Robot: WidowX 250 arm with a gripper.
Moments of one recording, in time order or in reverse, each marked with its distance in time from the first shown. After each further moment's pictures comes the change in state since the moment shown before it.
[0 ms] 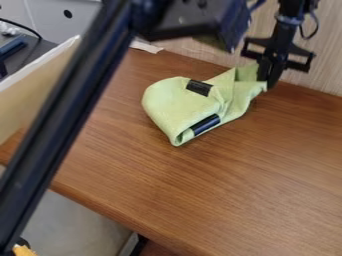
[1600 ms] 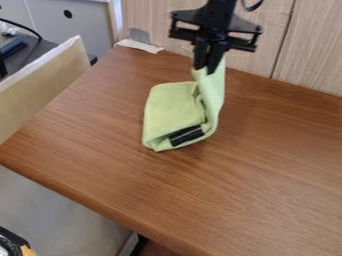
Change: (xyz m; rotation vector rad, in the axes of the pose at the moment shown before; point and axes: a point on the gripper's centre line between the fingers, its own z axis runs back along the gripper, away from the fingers) arm -0.107 0.083 0.062 0.065 -0.157 0.223
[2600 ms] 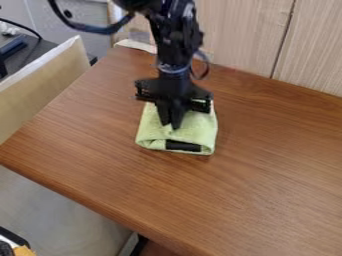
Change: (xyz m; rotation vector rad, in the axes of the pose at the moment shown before) arm -0.027 0.026 -0.088 -0.111 0.006 -0.134
